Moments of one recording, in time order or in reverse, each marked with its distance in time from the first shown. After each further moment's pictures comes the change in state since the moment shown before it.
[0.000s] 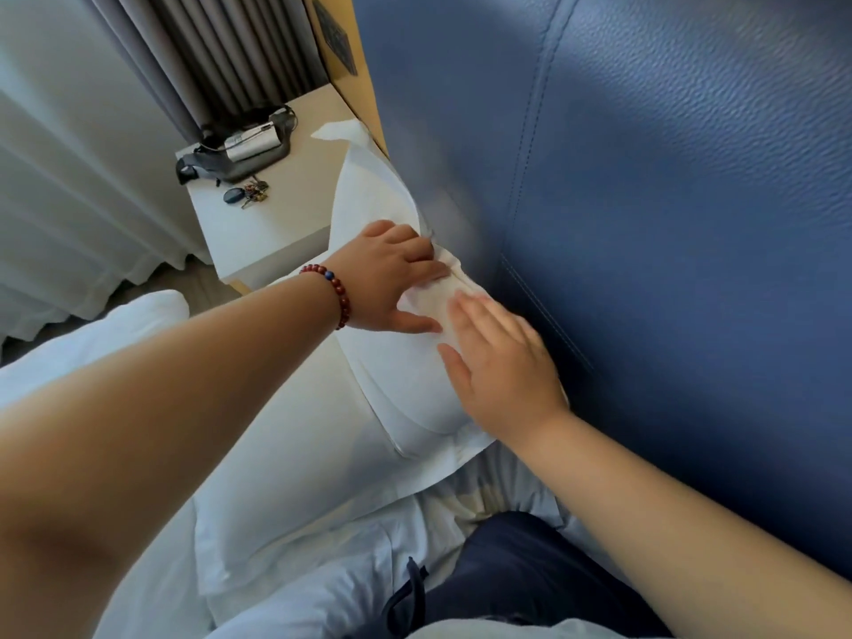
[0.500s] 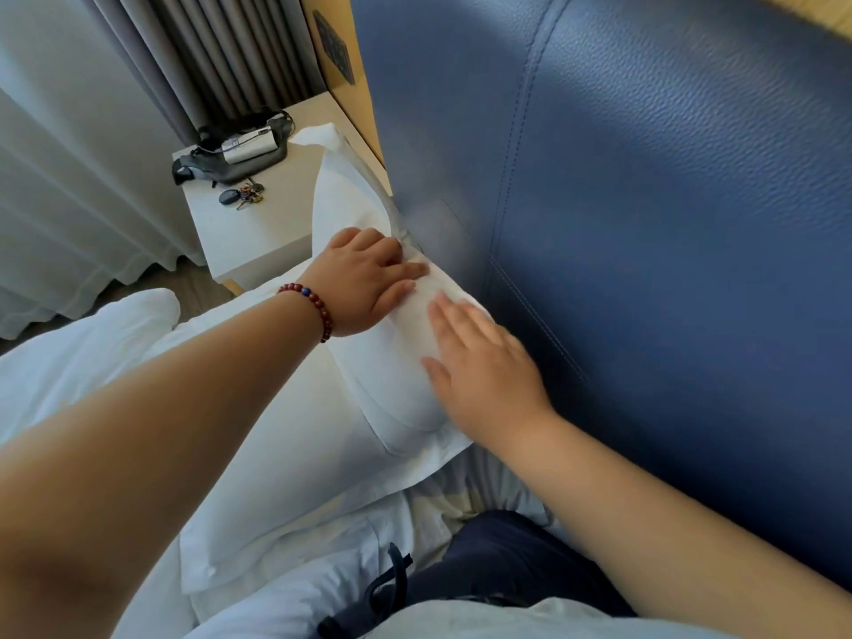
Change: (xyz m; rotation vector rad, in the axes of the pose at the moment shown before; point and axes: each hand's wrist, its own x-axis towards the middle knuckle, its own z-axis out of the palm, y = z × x) left_hand -0.023 0.014 -0.002 -0.038 -0.005 -0.234; right_hand -0.009 -0.013 -0.012 -0.107 -0.150 -0.006
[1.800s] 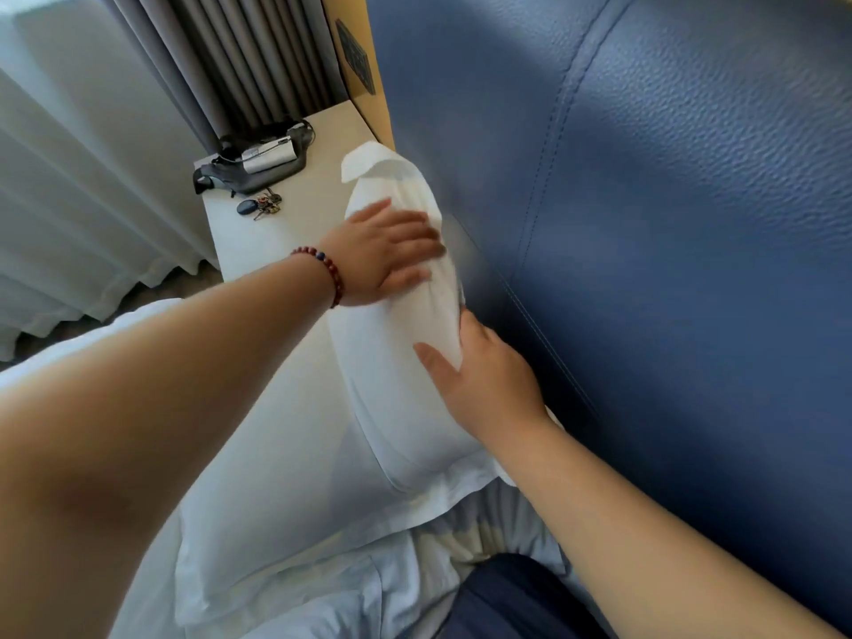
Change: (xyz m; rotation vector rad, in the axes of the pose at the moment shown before) left_hand 0.060 -0.056 0.004 0.050 -0.121 0.064; right_hand 0.065 0.016 0.029 0.387 0.063 0.219
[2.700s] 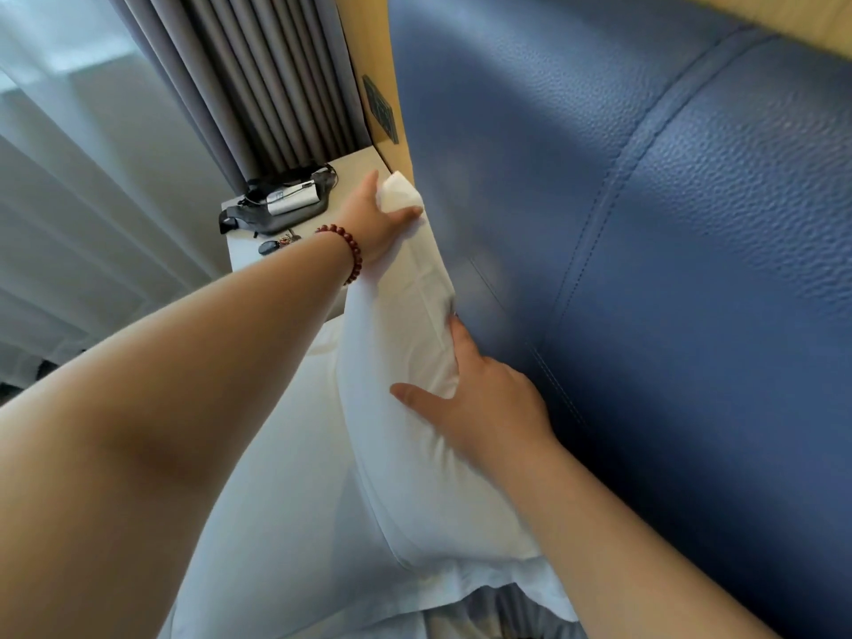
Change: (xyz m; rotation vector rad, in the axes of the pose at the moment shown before) left_hand 0.065 -0.074 -0.011 -0.959 0.313 -0.853; right_hand 0.049 -0.025 -0.011 -0.042 -0.112 -0.017
